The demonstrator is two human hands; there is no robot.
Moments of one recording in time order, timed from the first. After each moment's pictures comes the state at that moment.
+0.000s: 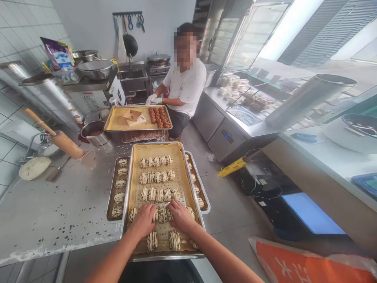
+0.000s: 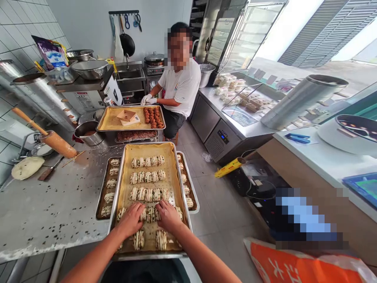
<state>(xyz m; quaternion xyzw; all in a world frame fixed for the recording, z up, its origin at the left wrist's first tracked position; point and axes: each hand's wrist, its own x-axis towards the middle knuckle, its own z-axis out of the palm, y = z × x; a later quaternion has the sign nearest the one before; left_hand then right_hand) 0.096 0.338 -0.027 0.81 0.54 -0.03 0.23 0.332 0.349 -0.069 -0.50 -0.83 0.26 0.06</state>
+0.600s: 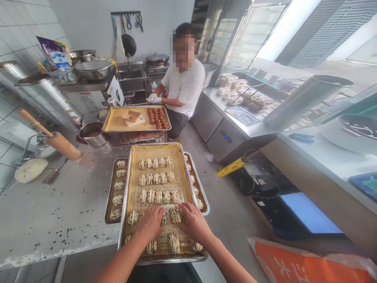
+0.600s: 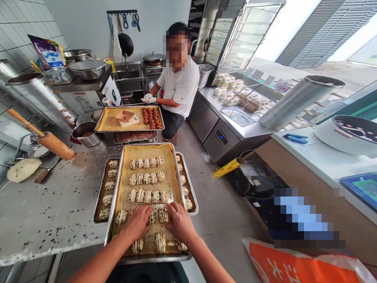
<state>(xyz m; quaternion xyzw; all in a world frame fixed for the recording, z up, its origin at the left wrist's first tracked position) 0.135 0.342 -0.023 0.83 0.51 -0.04 0.22 0.382 0.328 -0.049 -0.57 -0.77 0.24 0.17</state>
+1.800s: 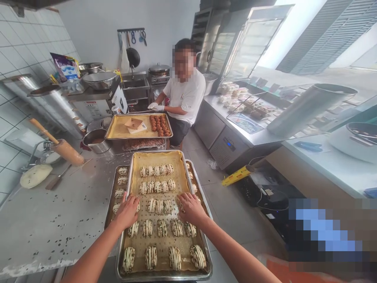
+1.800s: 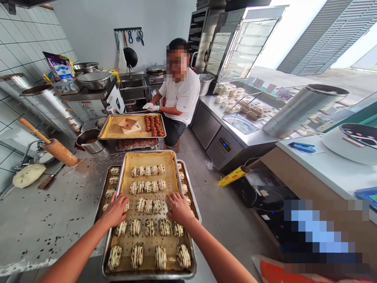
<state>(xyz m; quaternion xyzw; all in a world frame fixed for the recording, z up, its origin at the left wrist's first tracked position) 0.026 0.415 -0.016 0.82 0.56 -0.07 0.09 0.390 0.420 -0.048 -0.53 -0.83 0.15 0.08</state>
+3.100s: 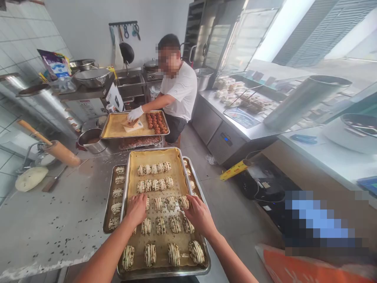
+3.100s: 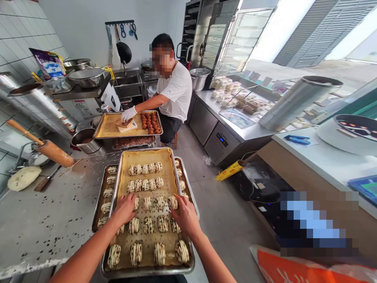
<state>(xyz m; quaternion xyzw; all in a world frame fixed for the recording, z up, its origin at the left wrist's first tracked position) 0.093 0.422 -0.010 0.81 0.57 -0.08 0.10 0.410 0.372 -0.044 -0.64 -0.70 0.22 0.25</state>
